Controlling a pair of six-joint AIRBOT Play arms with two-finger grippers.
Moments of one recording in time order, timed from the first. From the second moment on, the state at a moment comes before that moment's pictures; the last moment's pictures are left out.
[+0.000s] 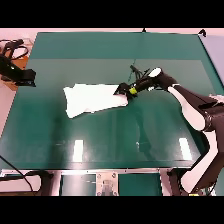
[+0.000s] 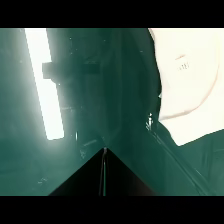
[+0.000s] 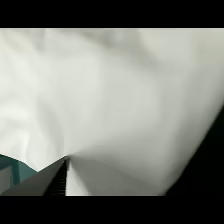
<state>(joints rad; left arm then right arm) 0.19 -1.47 1.62 1.38 -1.54 -1.31 0.22 -1.94 1.53 -0.72 1.11 1.32</state>
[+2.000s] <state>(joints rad) 0.19 -1.47 1.62 1.38 -1.56 -1.28 -1.21 -1.17 1.37 -1.58 1.81 1.77</state>
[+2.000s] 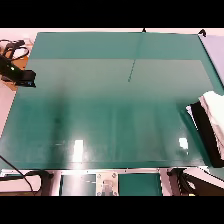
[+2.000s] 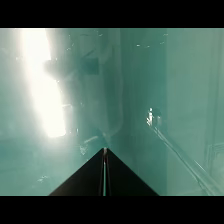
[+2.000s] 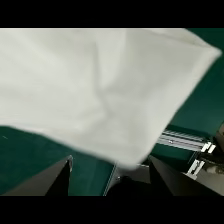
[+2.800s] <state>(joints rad) 0.19 -1.22 1.22 1.22 -1.49 -1.34 -0.46 -1.03 1.11 -1.11 1.34 1.61</state>
